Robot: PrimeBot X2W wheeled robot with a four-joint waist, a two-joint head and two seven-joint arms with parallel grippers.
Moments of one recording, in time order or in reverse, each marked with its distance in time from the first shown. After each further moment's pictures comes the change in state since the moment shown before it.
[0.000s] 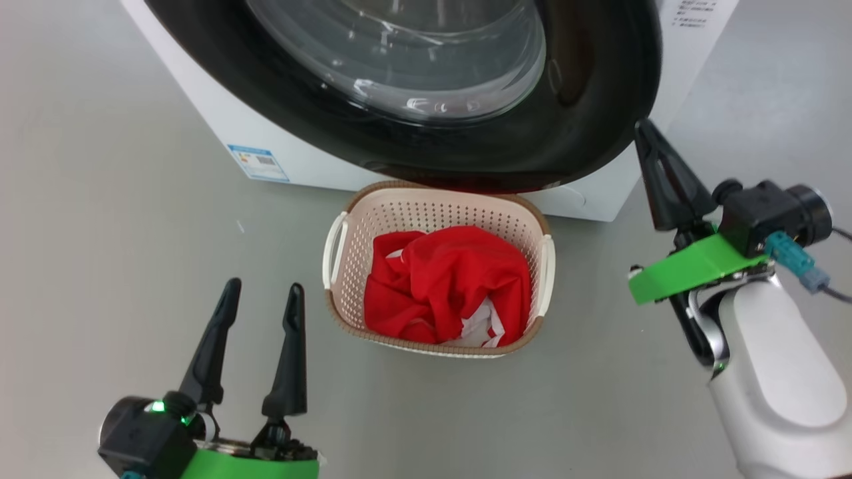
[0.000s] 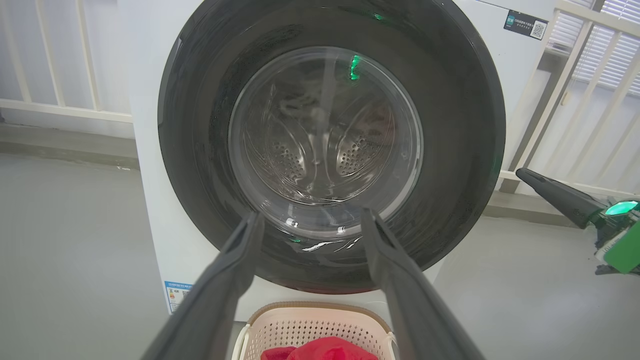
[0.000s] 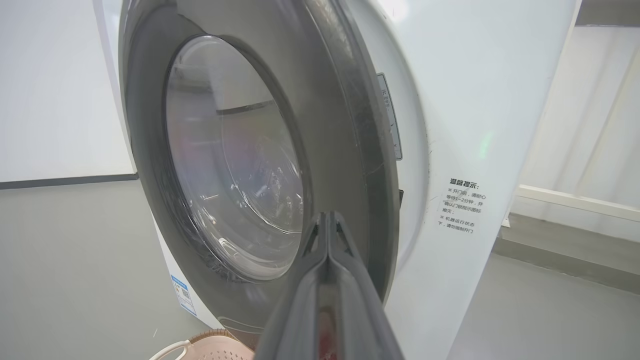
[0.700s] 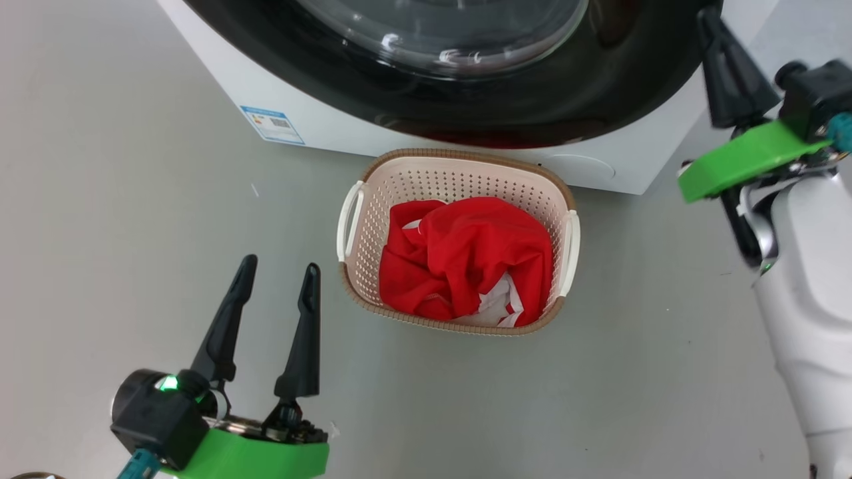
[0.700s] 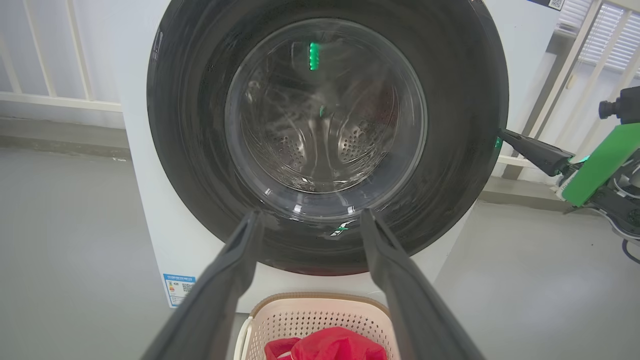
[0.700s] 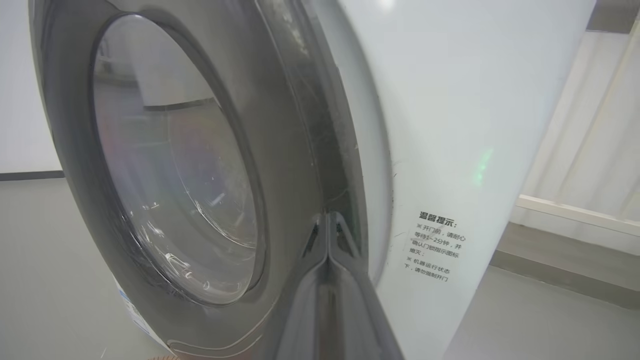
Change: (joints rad) left arm -0.067 -0.021 -0.008 0.034 0.016 -0.043 -0.001; right arm -0.275 -0.071 -0.033 0.213 -0.004 0.003 0.000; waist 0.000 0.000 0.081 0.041
